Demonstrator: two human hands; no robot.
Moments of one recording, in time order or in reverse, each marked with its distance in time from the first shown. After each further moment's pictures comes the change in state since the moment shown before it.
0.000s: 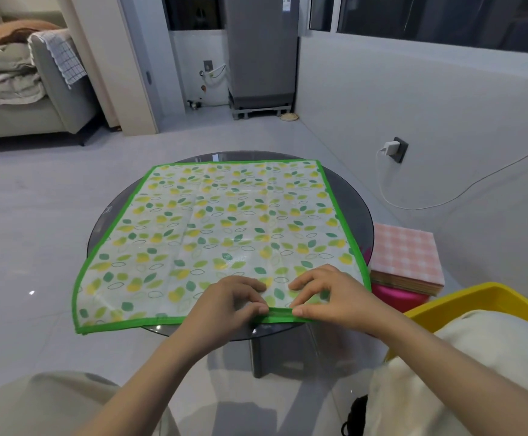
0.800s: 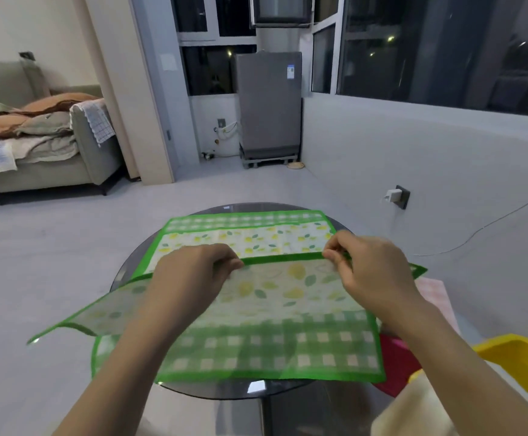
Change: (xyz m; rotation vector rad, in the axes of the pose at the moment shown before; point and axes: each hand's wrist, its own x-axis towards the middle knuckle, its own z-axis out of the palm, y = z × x) left_hand 0.017 0.061 -0.108 0.502 0.486 0.150; right_hand 0.014 -0.061 -0.082 -0.514 0.783 -0.214
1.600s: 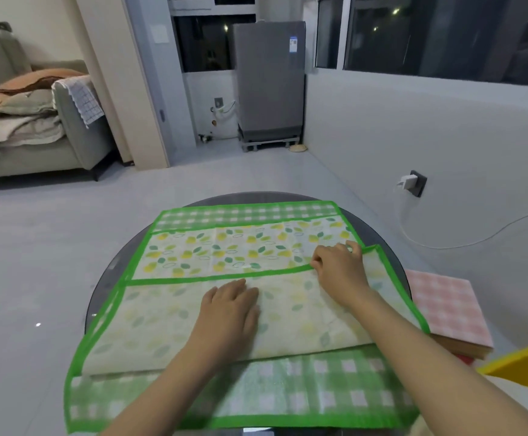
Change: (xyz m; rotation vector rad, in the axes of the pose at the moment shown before) left_hand 0.007 -0.055 0.147 0.022 -0.325 -0.034; right_hand 0.036 0.061 0.172 -0.123 -0.414 0.236
